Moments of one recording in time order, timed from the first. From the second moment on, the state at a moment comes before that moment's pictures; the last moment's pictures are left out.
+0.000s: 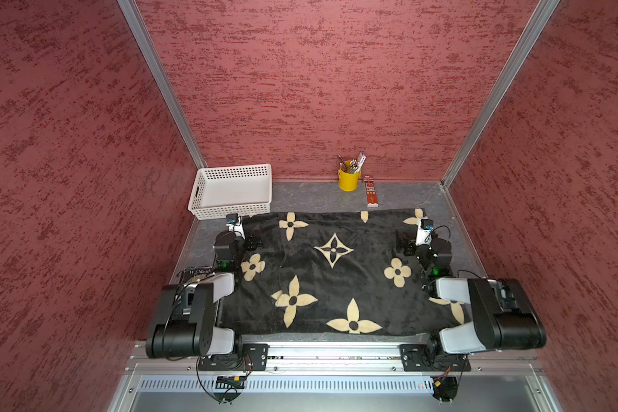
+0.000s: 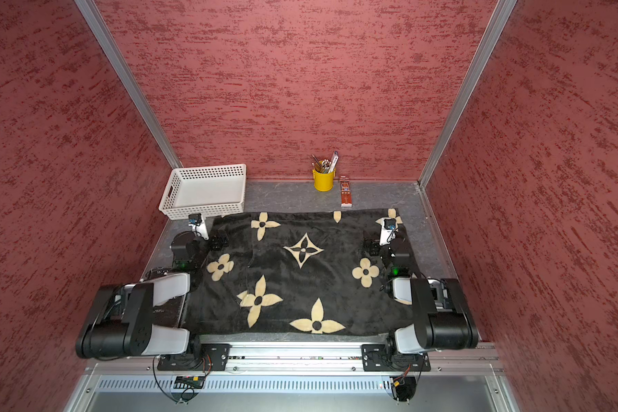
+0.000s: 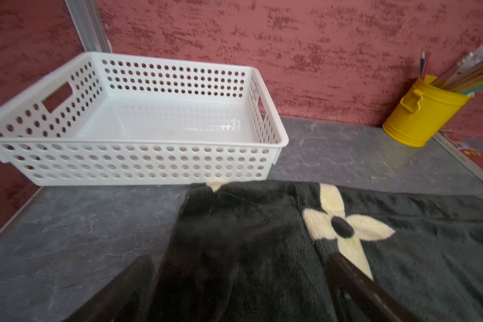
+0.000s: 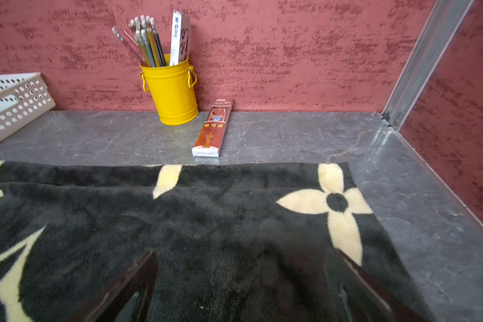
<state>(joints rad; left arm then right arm) 0.06 1.35 0.45 0.61 0.04 -0.14 -0.02 1.40 0.34 0.86 -0.09 0.05</state>
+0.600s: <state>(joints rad) 0.27 1.52 0.99 -0.15 0.21 -0.55 -0.02 1.32 0.87 0.06 0.15 0.46</state>
